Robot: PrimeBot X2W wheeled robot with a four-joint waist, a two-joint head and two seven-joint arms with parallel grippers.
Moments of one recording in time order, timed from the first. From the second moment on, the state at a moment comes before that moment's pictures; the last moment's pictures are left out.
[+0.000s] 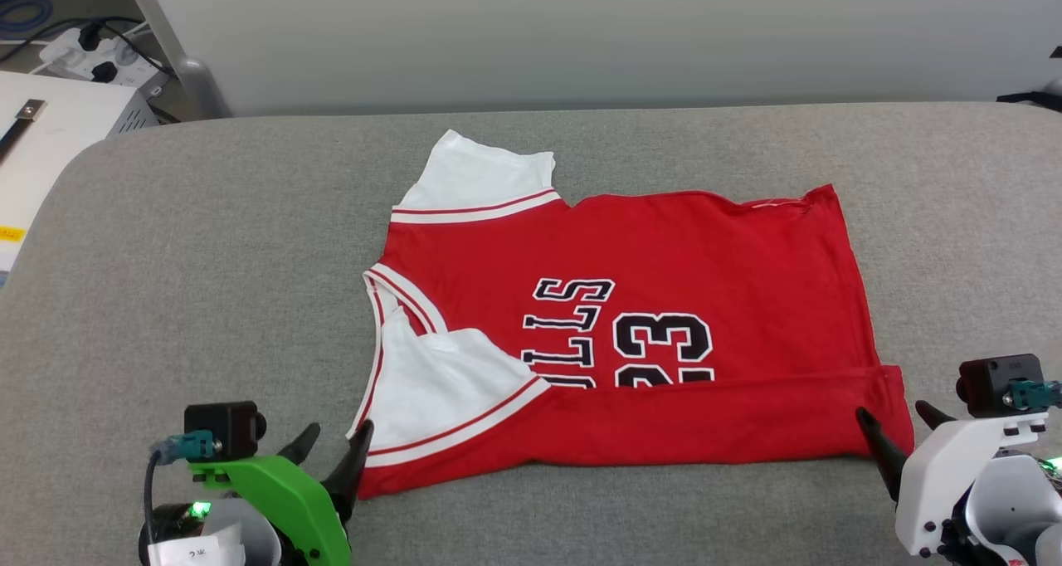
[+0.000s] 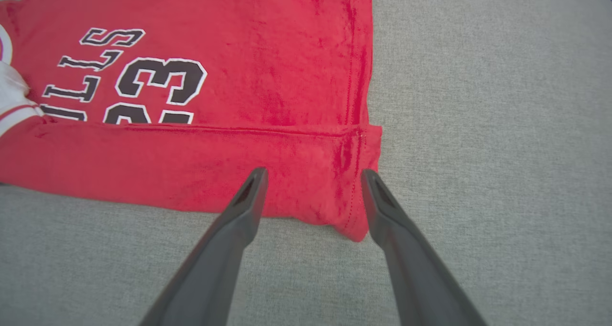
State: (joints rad) left arm -0.21 0.67 -0.75 0.09 -1.12 0.23 -0.09; right arm 0.02 -0.23 -0.02 -0.08 0.30 0.13 0.54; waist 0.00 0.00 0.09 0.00
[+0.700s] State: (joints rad) left arm -0.22 0.68 -0.80 0.13 -1.16 0.38 0.11; right arm 0.07 -0.15 -0.03 -0.24 0.23 0.13 0.64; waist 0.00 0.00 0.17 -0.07
